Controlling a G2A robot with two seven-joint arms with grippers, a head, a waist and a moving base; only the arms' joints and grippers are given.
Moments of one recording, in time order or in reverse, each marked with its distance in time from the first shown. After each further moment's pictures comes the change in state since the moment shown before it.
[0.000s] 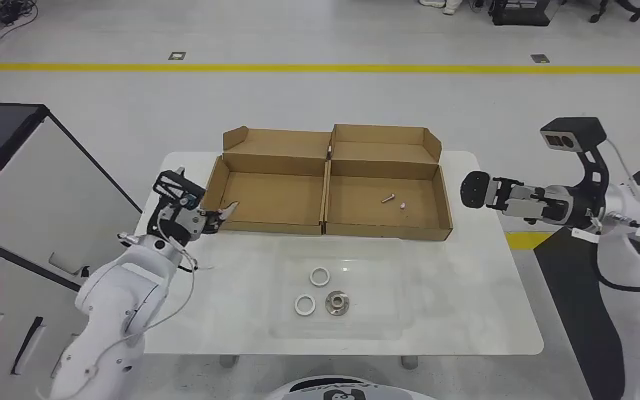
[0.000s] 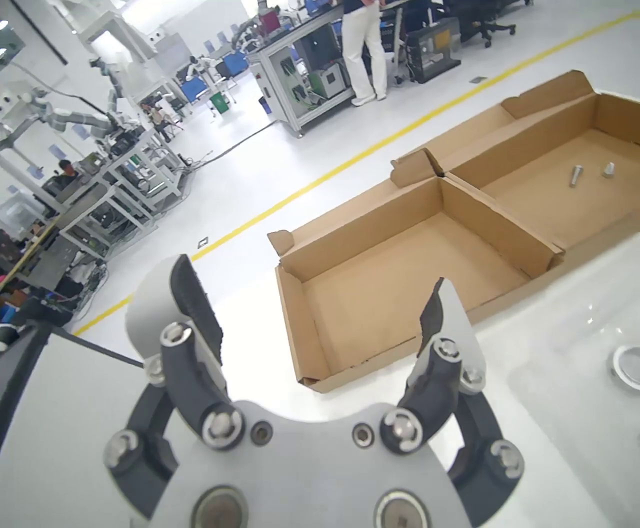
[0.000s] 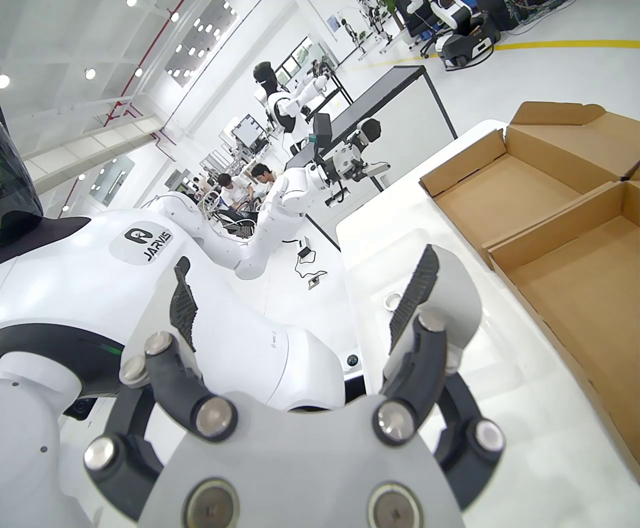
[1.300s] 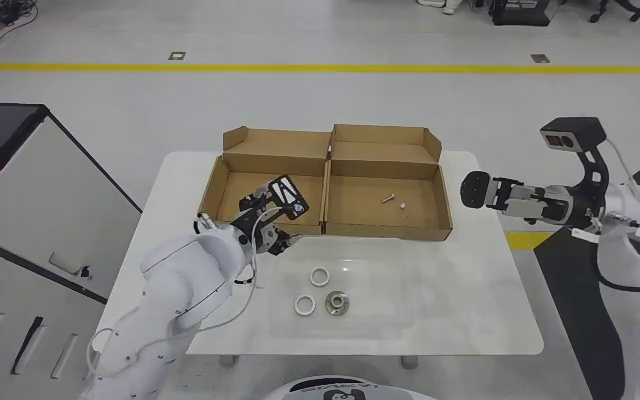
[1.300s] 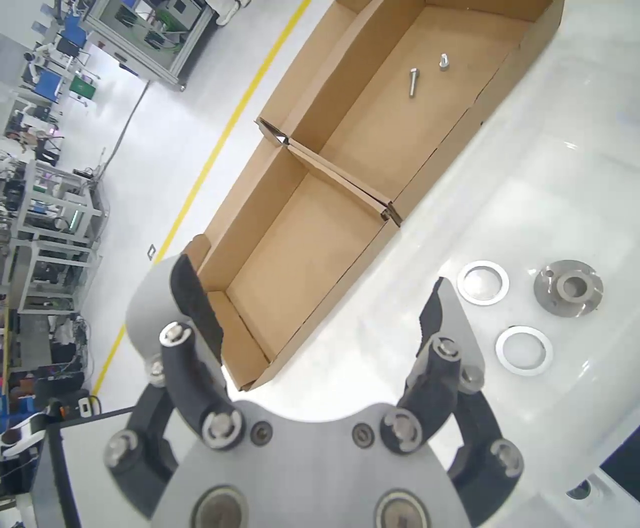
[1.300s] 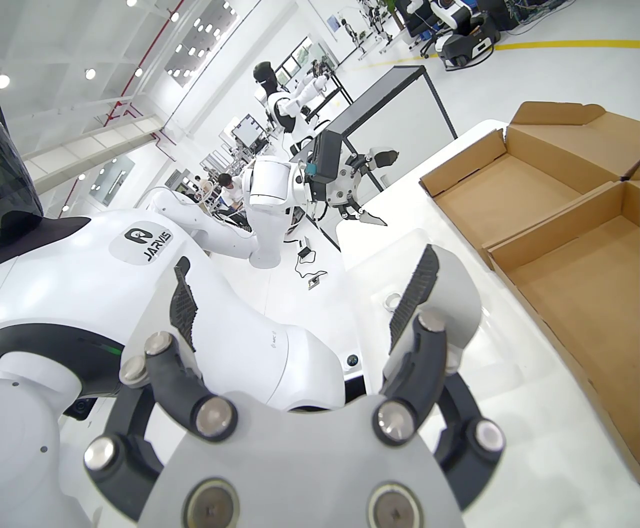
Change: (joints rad) left arm -0.324 -0.022 0.417 -0.101 -0.074 -0.130 -0.681; right arm 0.000 0.000 0.000 0.000 0.000 0.000 0.000
